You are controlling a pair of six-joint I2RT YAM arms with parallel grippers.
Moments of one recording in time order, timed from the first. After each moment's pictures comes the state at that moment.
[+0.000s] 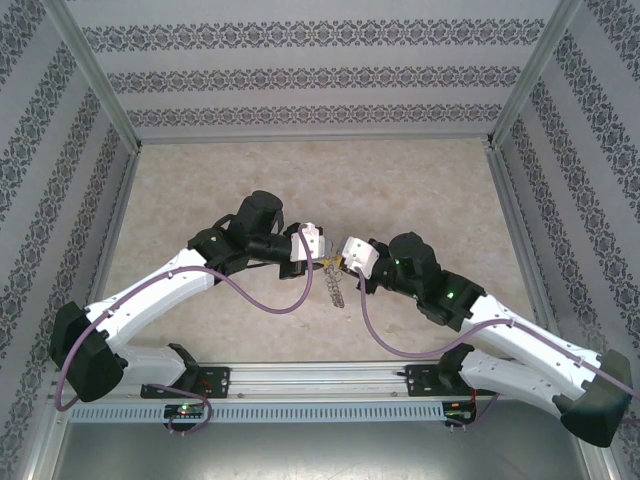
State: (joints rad) left arm -0.70 1.28 1.07 -0.42 0.60 0.68; right arm 0.82 0.88 0.69 -0.22 -0.12 -0.42
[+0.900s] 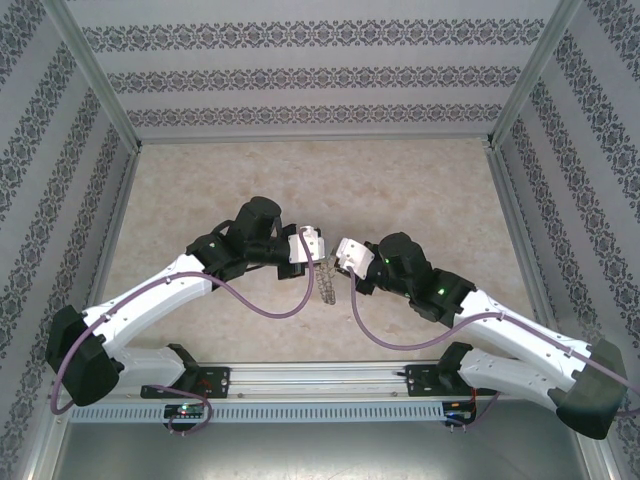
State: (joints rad) left arm -0.71 1.25 1.02 -0.38 0.46 0.68; right arm 0.83 0.95 0.69 -0.24 -0.07 -0.42
